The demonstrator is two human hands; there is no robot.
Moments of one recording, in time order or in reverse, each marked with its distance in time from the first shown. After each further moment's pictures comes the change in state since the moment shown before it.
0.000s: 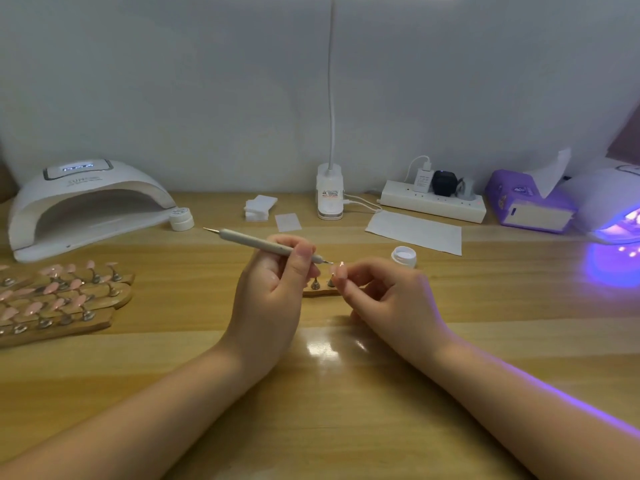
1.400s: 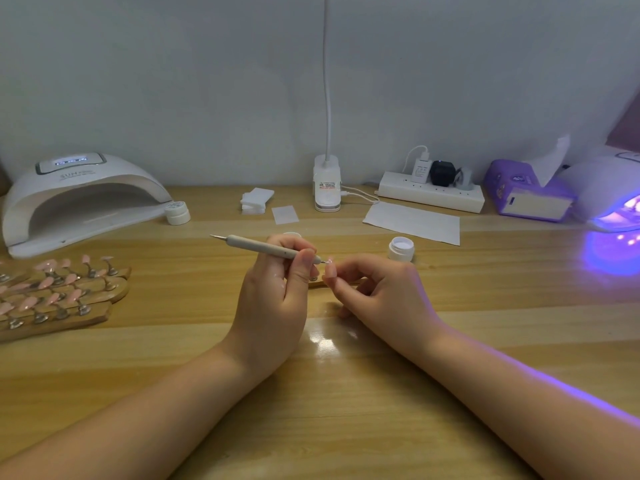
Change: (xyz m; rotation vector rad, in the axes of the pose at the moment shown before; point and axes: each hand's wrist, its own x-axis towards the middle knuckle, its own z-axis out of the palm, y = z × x) left_hand -0.006 -0.011 0.003 0.193 -0.008 0.200; right_hand -0.001 0.000 0.003 -0.048 -0.042 -0.038
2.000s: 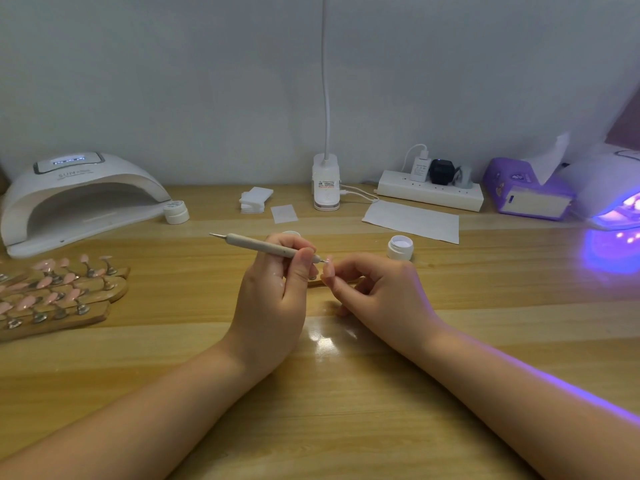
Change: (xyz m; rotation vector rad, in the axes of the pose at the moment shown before) left_hand 0.000 -0.001 0.000 0.006 -0.005 -0.004; right_hand 0.000 0.003 0.002 0.000 0.001 -0.008
